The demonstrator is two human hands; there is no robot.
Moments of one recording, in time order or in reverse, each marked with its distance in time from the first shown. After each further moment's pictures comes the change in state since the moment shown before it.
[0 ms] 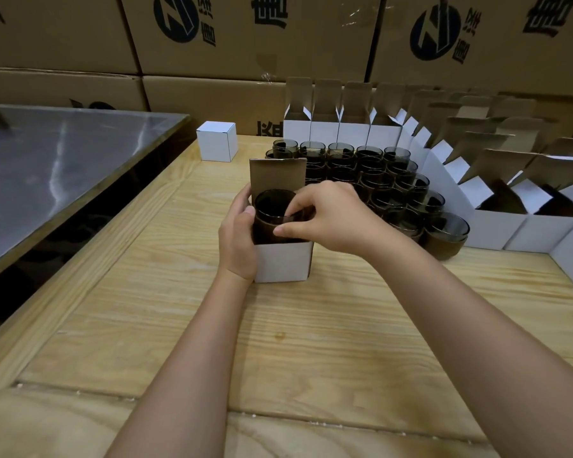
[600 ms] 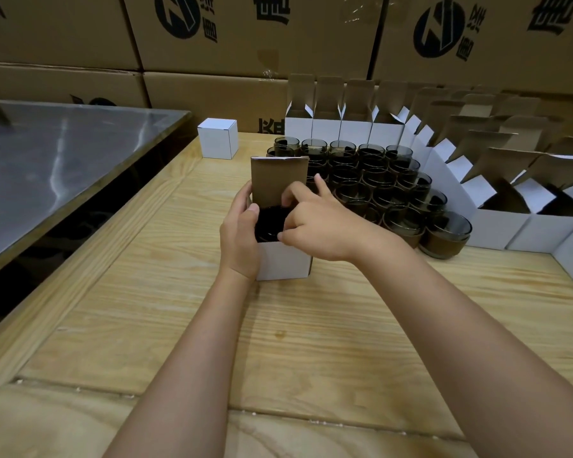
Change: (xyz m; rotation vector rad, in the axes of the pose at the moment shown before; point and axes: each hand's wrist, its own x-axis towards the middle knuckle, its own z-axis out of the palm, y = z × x) left_hand -0.003 0.002 0.003 -0.035 -0.007 0.004; right_hand 0.001 -0.006 0.011 -0.245 -0.195 -0.079
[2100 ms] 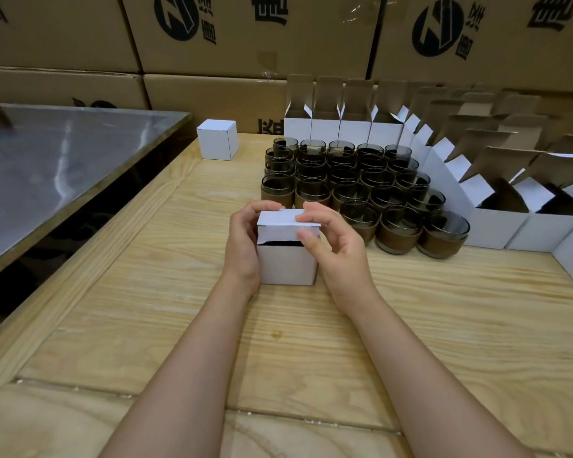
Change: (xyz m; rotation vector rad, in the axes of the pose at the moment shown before) left_hand -0.008 0.006 0.012 -0.313 0.014 -0.256; right_hand -0.033 0.010 0.064 1.214 0.622 0.063
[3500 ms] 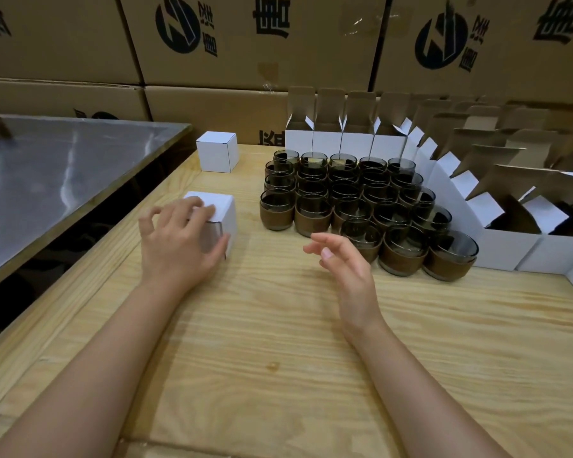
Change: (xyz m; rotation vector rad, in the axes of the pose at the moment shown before) left_hand 0.042 0.020 -0.096 1.703 0.231 0.892; right_hand 0.002 0.016 -0.012 0.073 0.051 0.110
